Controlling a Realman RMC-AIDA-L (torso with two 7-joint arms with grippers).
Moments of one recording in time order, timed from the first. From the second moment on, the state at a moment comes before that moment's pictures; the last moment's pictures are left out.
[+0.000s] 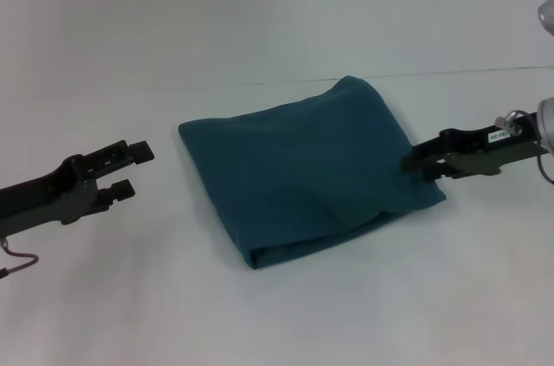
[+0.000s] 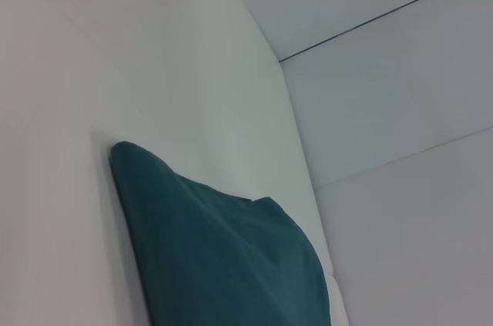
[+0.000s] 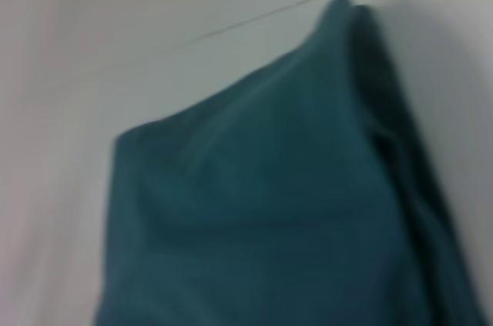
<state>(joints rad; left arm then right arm) -0.51 -2.08 0.55 0.69 1.98 1.45 -2.38 0.78 1.92 -0.75 -0.62 -2.39 -1.33 2.61</state>
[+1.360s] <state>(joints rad) -0.51 -2.08 0.54 0.68 1.98 1.47 -2.39 0.73 1.89 -0.69 -0.77 -2.47 -1.32 2.66</state>
